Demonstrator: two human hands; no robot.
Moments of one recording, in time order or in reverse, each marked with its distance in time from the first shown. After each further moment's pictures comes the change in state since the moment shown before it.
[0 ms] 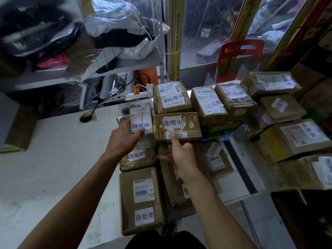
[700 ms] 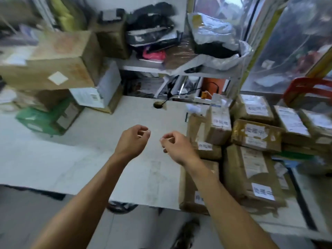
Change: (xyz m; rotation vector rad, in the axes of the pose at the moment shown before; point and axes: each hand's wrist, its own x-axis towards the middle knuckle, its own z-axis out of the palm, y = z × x) left_hand -0.137 -0.141 -0.160 0.047 0.318 -0.112; right_hand -0.097 0.090 0.181 -0.960 -0.445 -0.357
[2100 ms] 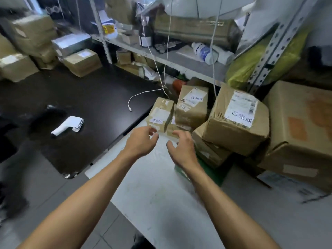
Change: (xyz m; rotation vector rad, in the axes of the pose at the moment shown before) left_hand 0.214 -0.473 -0.467 0.133 0.214 -0.340; right_hand 0.253 -0.343 0.602 -0.327 -0.167 -0.419
